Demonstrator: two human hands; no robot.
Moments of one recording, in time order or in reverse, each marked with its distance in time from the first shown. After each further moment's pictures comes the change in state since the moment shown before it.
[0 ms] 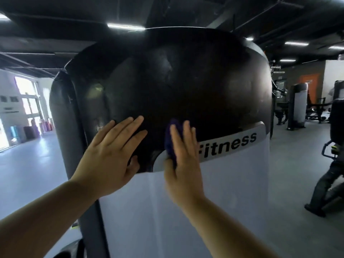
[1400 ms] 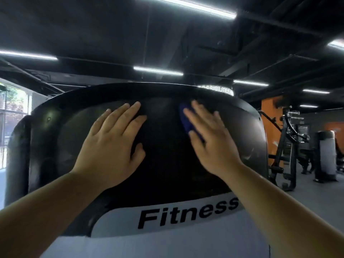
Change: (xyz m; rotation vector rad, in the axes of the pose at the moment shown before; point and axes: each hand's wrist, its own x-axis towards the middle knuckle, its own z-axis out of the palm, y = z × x) left_hand 0.156 0.048 -0.025 0.133 0.164 -0.272; right_hand 0.186 0.095 -0.150 -0.259 -0.048 -0.454
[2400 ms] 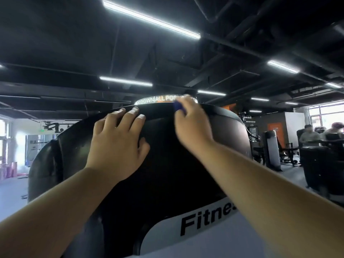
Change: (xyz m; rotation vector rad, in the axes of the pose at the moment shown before) left_hand 0.013 -0.083 0.001 -0.098 0.096 -0.017; right_hand 0.099 -0.107 0.037 0.020 0.198 0.458
